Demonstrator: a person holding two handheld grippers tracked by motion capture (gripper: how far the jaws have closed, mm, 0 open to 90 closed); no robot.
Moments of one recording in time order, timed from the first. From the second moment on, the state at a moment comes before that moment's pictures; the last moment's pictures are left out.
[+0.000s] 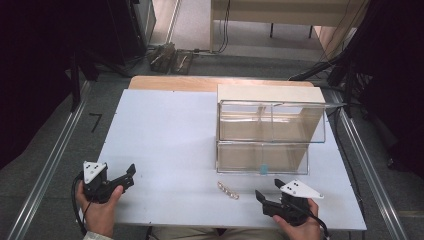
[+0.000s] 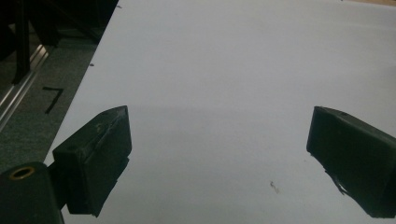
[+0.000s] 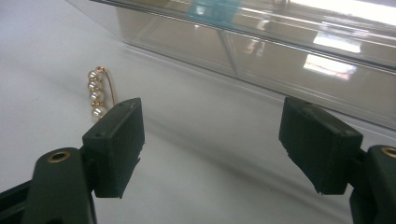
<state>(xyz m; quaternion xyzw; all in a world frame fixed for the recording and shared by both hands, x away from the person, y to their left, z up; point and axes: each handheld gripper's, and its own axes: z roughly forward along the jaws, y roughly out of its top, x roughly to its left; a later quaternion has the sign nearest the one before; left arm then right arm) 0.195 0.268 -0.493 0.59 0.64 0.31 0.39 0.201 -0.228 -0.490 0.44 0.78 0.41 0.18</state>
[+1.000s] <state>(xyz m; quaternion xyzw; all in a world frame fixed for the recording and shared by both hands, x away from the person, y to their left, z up) 0.197 0.268 -0.494 0.58 0.64 0.30 0.40 0.206 -0.180 -0.500 0.40 0.81 0.41 0.15</state>
